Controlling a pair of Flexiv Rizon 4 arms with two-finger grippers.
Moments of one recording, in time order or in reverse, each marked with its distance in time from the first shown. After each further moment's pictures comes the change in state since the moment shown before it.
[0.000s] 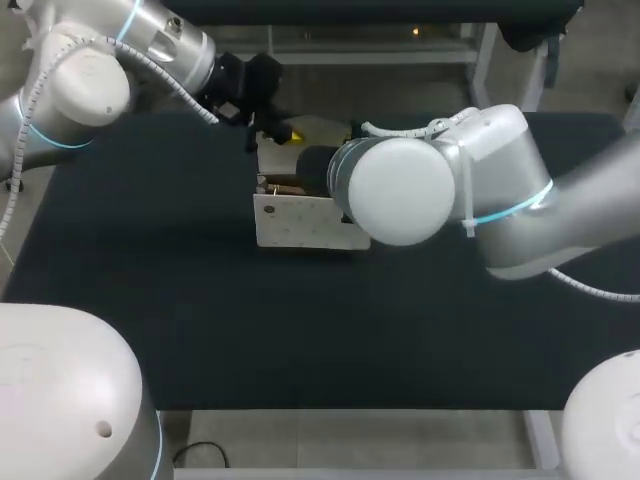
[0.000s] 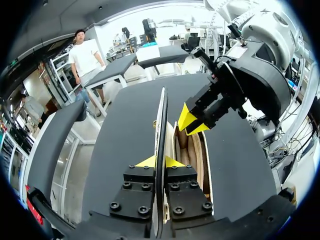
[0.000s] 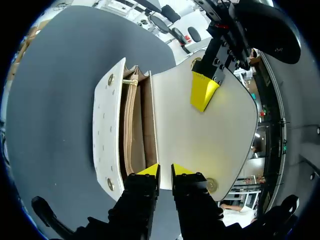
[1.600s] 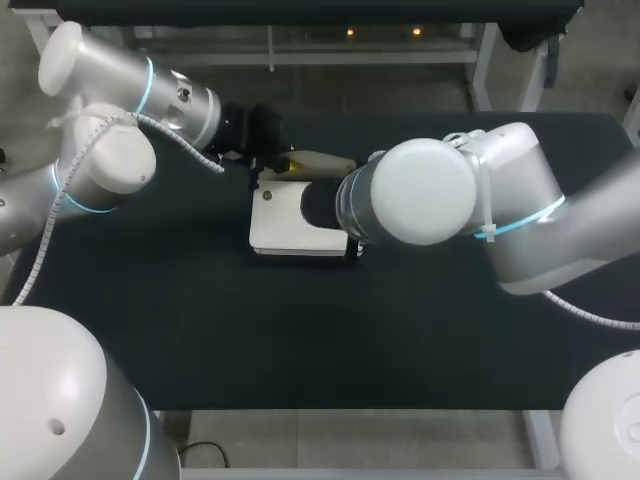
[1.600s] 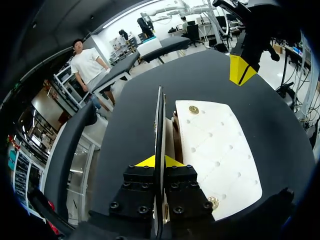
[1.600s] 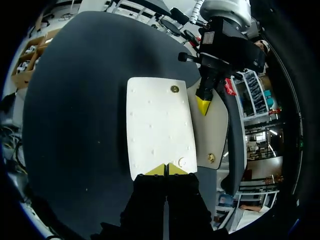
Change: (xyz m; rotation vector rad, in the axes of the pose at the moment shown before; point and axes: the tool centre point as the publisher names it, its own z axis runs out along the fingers) left arm -0.022 0.073 0.059 -0.019 -0.146 0.175; right arm 0.070 -0.006 -0.004 -0.028 0.182 0.047
